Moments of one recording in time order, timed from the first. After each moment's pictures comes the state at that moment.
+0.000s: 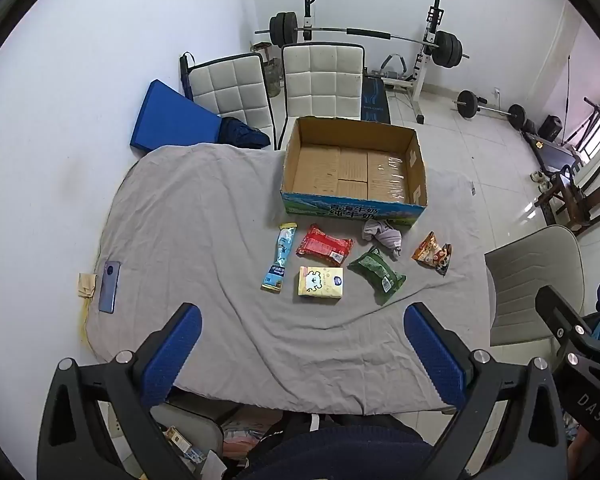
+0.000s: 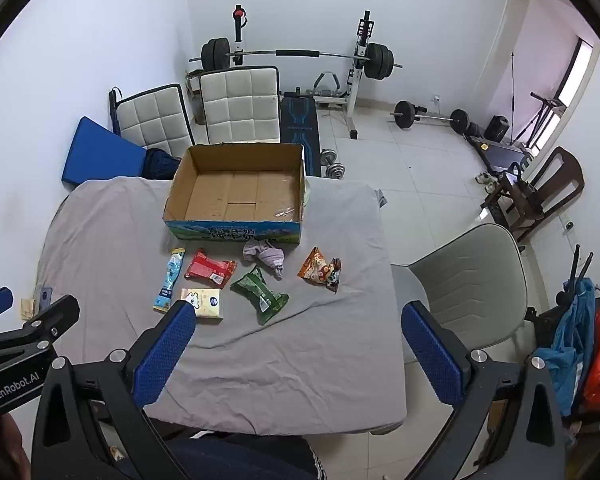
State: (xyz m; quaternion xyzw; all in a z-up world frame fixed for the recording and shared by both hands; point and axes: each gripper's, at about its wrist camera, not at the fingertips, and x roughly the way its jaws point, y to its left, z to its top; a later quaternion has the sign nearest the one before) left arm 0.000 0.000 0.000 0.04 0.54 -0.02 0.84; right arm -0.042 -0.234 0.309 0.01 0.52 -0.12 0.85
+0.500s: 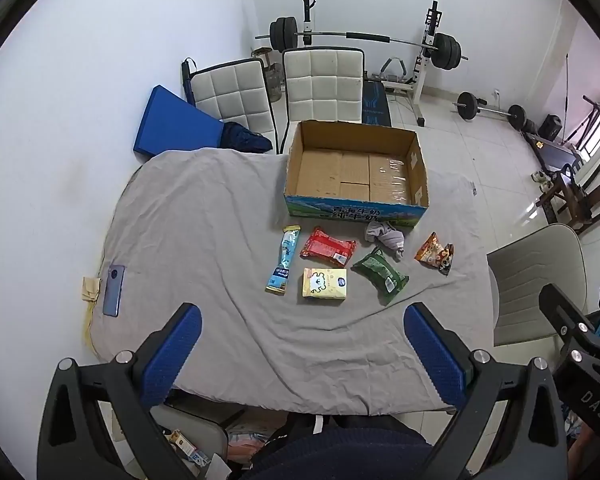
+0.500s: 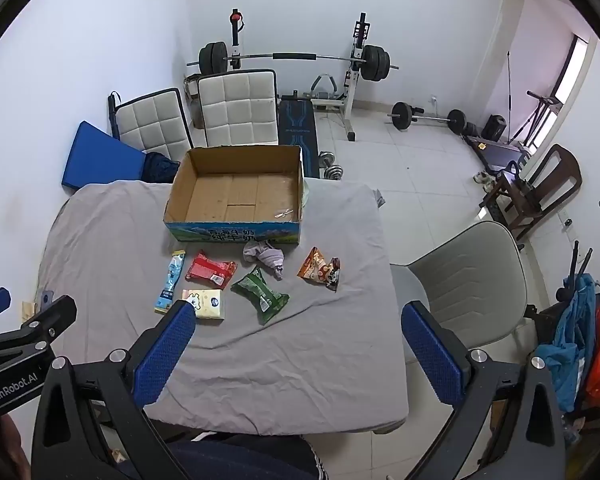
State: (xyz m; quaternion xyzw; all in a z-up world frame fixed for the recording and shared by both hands) left arm 0.000 -0.001 0.011 0.04 0.53 -0.02 0.85; right arm -0.050 -0.233 0.313 0.02 0.50 -0.12 0.86
